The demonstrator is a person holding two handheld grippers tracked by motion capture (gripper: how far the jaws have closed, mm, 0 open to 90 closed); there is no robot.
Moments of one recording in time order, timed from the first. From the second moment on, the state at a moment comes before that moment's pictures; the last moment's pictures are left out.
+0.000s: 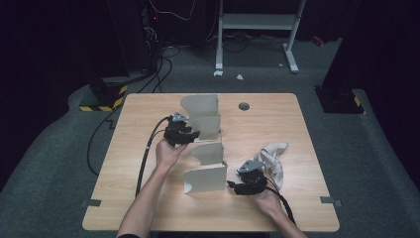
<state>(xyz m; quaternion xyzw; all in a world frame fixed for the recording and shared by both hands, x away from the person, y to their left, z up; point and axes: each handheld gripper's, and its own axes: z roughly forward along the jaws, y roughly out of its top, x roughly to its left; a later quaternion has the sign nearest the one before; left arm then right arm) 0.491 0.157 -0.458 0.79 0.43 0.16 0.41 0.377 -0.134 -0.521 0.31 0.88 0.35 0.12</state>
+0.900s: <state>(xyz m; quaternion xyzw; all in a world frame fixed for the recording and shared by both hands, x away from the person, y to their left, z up) 0.500 0.150 -0.454 0.79 0.43 0.16 0.40 0.350 -0.124 -0.519 0.28 0.88 0.36 0.11</state>
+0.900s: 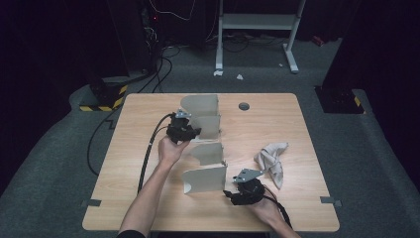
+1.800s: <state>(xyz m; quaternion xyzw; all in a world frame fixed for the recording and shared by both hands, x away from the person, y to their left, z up) 0.505 0.146 -0.452 0.79 0.43 0.14 0.41 0.375 -0.129 -0.519 0.38 0.84 0.38 0.12</state>
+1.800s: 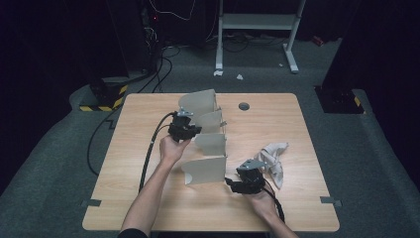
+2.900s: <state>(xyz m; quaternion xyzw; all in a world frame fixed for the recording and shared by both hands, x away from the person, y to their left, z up) 0.509 0.148 -0.452 0.78 0.46 0.15 0.39 0.375 -0.123 -0.509 0.36 0.84 0.38 0.14</state>
